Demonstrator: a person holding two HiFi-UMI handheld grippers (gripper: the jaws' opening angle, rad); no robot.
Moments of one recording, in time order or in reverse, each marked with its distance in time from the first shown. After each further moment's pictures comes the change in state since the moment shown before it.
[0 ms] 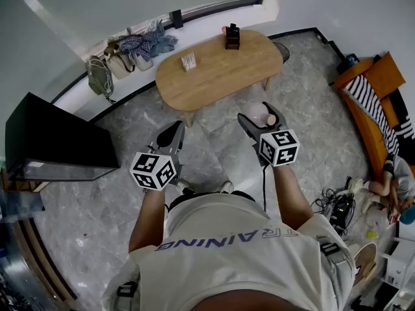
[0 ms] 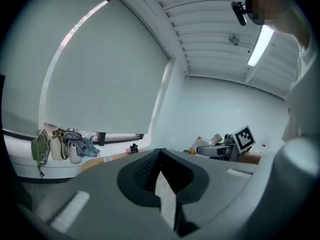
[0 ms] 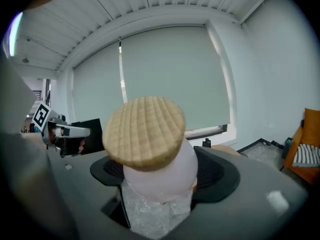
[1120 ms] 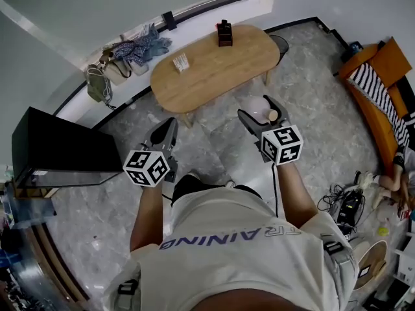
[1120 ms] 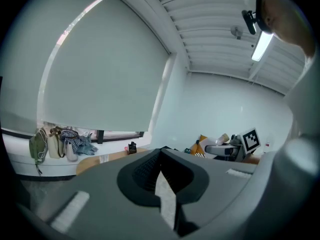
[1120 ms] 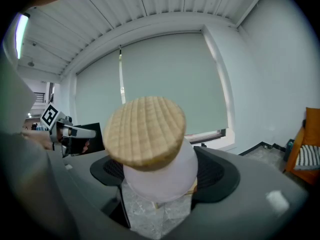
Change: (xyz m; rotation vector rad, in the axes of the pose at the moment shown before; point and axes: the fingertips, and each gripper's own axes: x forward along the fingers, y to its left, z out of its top) left arm 0.053 -0.035 -0.001 0.005 0.023 0.027; right arm -0.028 -0.068 0.007 -0.012 -0.071 0.024
